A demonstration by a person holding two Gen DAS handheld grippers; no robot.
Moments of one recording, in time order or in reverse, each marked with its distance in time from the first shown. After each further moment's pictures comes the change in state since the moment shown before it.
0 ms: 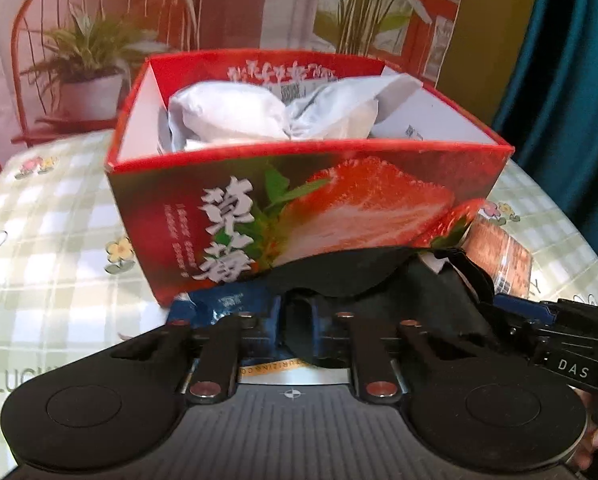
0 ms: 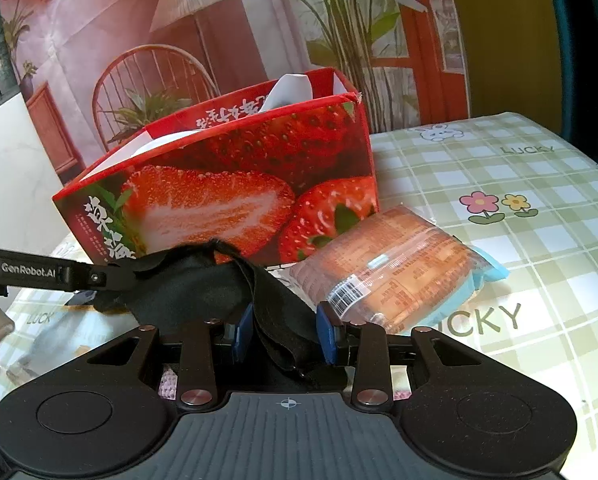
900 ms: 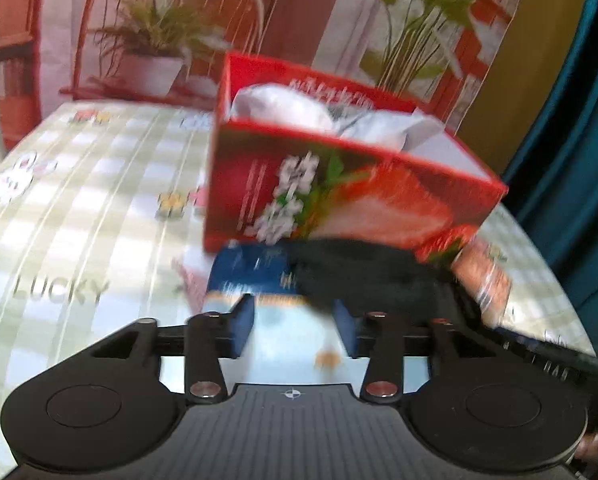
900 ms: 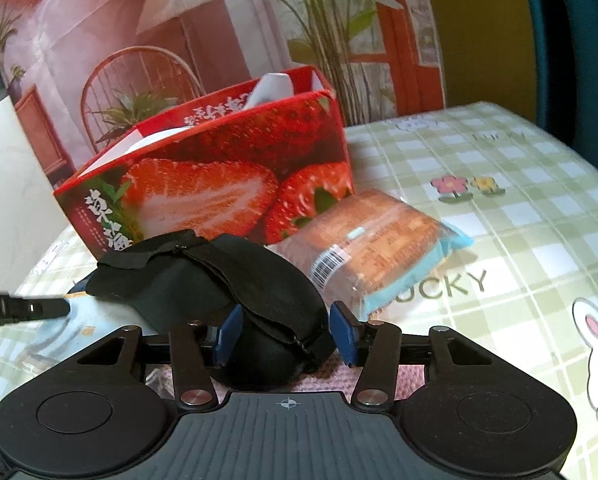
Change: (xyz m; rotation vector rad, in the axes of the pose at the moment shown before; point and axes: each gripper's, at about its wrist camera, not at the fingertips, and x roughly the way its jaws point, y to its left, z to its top) left arm -0.048 0.029 -0.037 -0.201 -0.088 -0.014; right arm -0.024 -0.006 -0.015 0.052 0.018 -0.038
